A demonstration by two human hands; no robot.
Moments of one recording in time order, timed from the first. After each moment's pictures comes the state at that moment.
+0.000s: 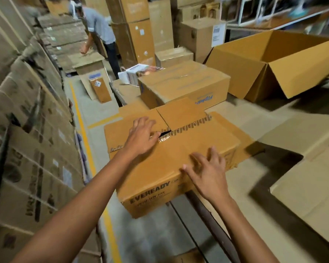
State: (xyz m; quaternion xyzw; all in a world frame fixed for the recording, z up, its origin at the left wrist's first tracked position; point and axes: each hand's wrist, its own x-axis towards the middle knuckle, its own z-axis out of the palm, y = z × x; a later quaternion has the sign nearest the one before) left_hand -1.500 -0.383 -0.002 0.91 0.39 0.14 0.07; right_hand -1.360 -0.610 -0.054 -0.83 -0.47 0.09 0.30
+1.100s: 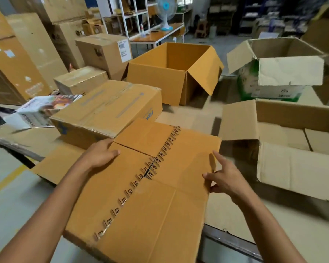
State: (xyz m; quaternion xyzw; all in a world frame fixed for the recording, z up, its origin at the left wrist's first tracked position) left_hand -1.412 -0.190 0.010 0.93 0.26 -0.02 0.24; right_hand -1.333 -0.568 -0.012 -0.83 -0.02 0.23 0.51
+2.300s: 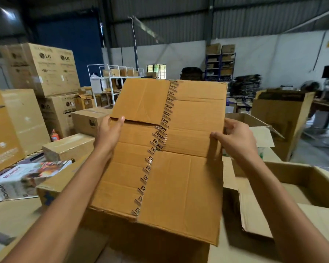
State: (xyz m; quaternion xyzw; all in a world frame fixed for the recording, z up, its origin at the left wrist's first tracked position) left_hand -1.319 -0.209 0.211 0.75 0.16 0.34 0.54; right_hand -1.294 -0.557 0.219 -0.84 -0.11 -0.21 0.49
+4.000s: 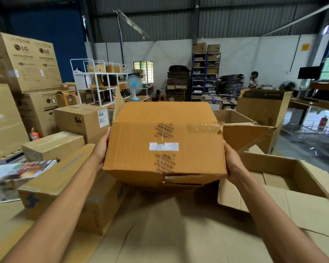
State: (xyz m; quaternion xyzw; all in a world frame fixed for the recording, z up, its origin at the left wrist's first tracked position) left_hand -1.292 -0.177 0.148 0.63 0.09 0.14 0.76; right_hand -1.271 -0.567 0.139 -0.64 0.01 0.04 0.76
